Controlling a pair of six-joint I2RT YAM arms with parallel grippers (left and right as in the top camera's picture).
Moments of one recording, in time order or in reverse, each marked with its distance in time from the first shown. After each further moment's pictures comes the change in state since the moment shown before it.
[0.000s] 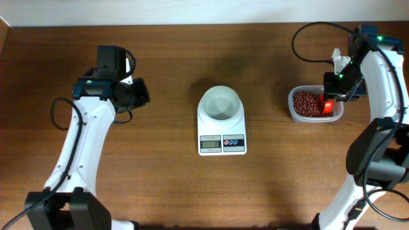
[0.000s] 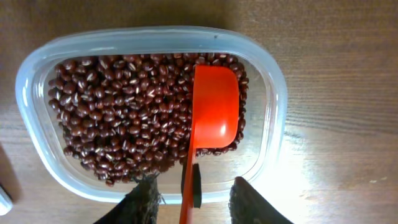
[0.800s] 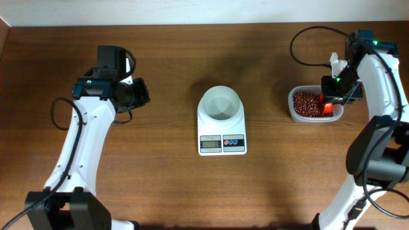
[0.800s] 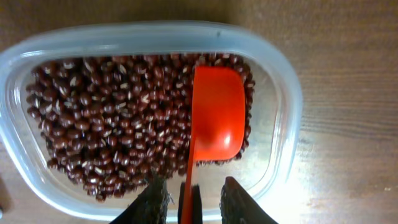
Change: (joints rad) left arm 0.000 0.000 0.000 0.000 0.000 0.000; right arm 0.000 0.001 -0.065 0.061 0.000 0.005
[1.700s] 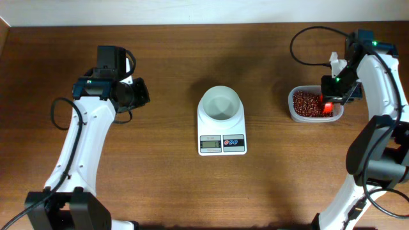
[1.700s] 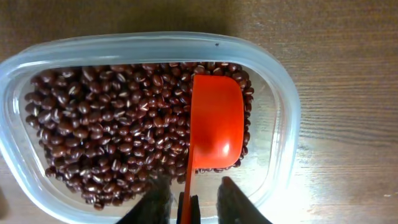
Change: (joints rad) left arm 0.000 0.000 0.000 0.000 0.000 0.000; right arm 0.000 0.000 -0.012 0.022 0.000 0.002
